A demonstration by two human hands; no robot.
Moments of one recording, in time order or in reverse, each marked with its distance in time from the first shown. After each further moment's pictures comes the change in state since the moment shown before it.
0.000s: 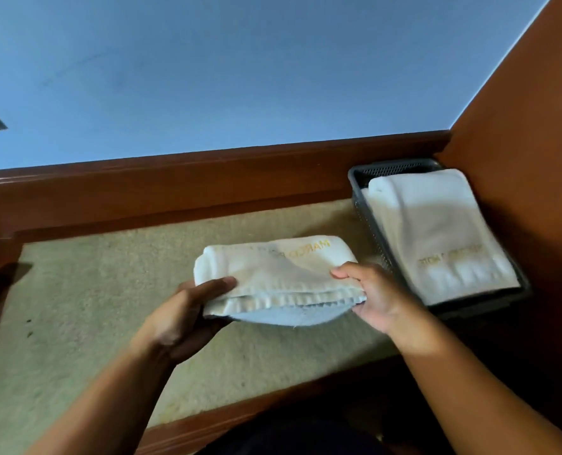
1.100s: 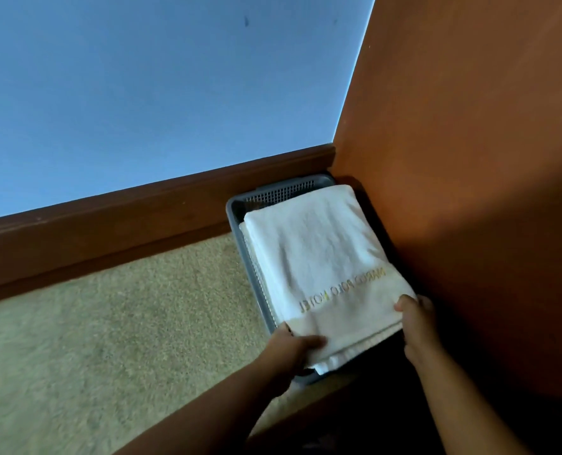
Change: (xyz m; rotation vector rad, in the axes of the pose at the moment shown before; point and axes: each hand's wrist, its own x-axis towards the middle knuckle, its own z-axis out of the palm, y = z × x) left_hand 0.208 -0.208 0.327 0.376 -0.043 -0.247; right_hand 0.039 -0.034 -0.370 0.053 0.874 -0.105
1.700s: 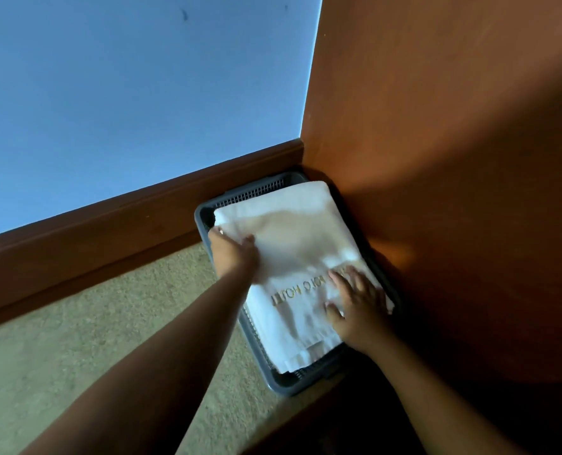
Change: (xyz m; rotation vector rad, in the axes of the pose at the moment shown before) left_hand 0.081 0.140 -0.012 0.365 0.663 0.404; right_hand -0.010 0.007 0.031 -1.195 -0.273 -0.704
